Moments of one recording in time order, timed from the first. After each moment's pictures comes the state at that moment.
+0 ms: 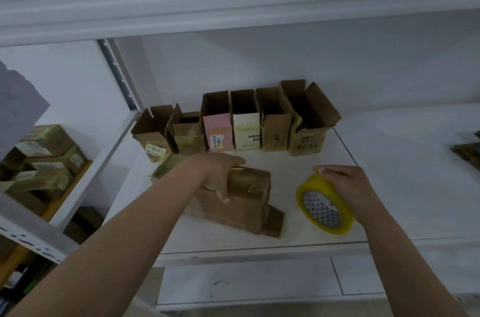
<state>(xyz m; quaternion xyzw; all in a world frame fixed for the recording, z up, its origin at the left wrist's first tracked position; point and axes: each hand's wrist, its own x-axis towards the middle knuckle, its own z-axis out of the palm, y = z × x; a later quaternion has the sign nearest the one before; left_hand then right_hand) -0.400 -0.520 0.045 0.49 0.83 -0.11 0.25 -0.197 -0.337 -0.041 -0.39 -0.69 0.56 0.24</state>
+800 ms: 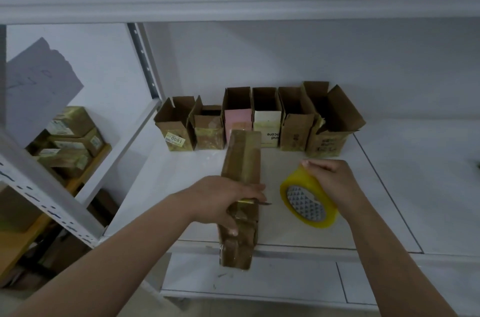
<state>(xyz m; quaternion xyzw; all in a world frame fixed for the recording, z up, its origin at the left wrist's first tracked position) -0.394 -0.591 -0.005 0.65 0.74 -0.01 0.16 -0.243 -0.385 -0.018 -0.34 -0.72 0.56 0.20</state>
